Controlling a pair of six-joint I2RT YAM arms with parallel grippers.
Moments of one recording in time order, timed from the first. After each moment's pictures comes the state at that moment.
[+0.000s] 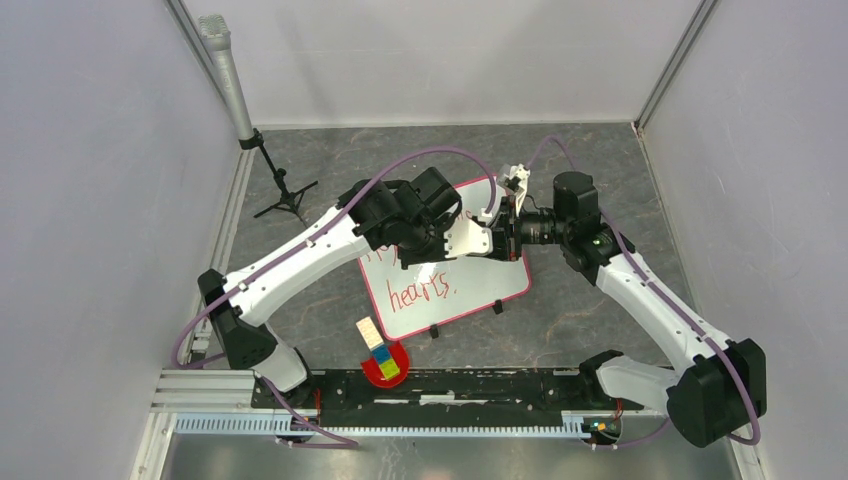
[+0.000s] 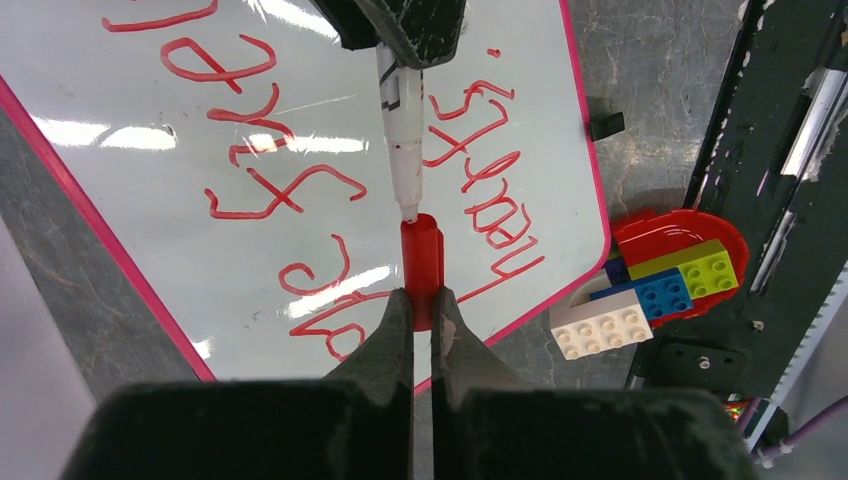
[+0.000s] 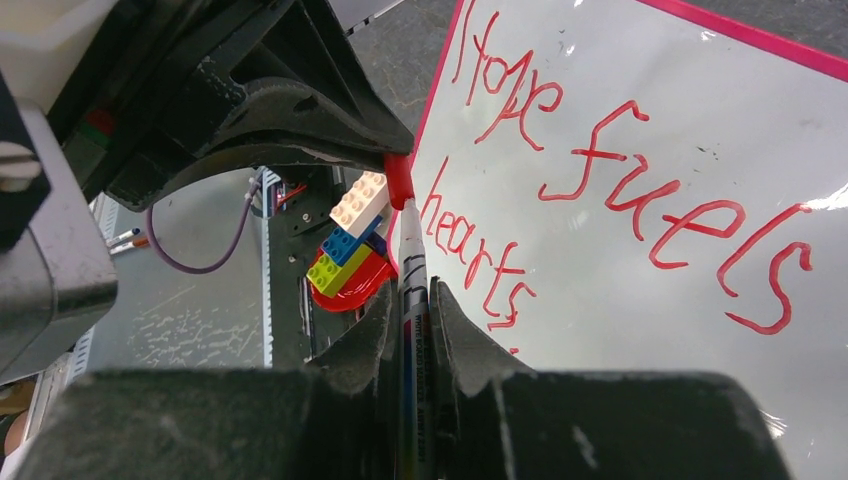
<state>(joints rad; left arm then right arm) -0.98 1.58 1.73 -1.26 0.03 0.61 0.42 1.15 0.89 -0.12 -1.00 0.11</state>
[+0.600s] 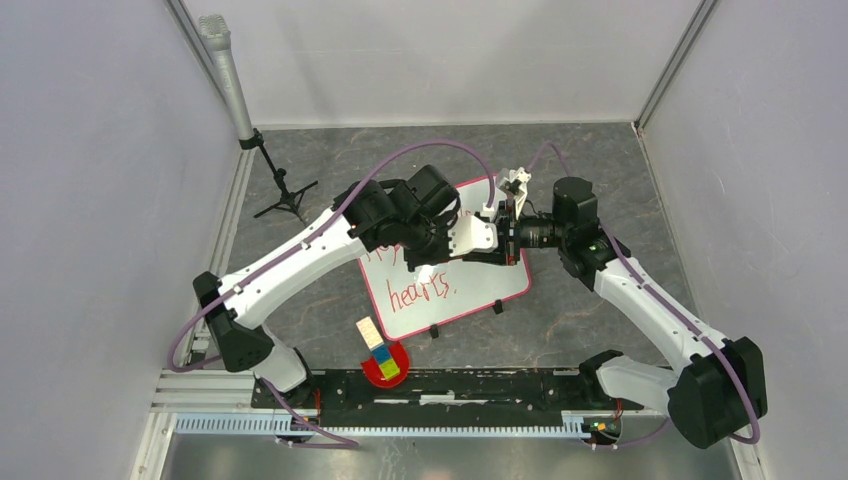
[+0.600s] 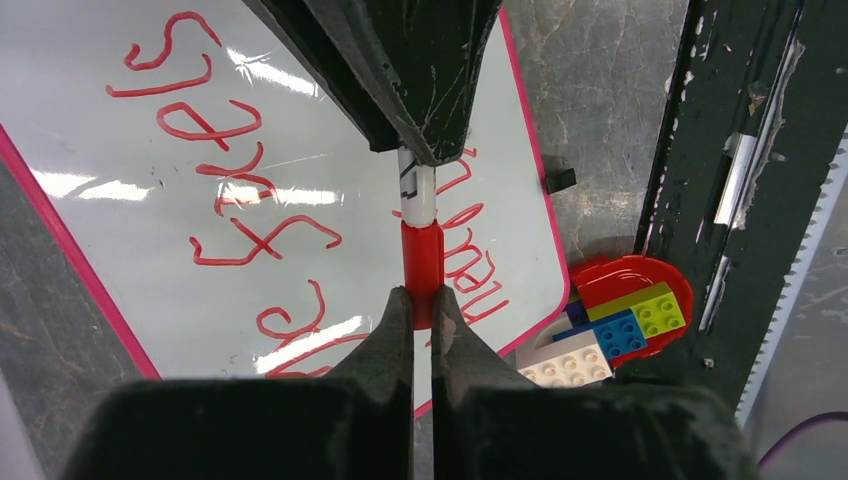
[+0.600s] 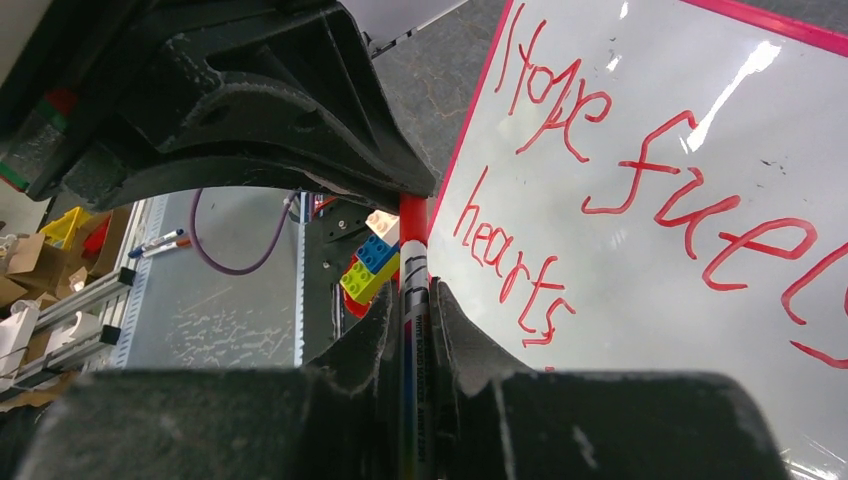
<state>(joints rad) -0.98 1.57 1.72 -1.19 0.14 0.56 0.43 1.14 0.82 0.03 -1.06 0.22</state>
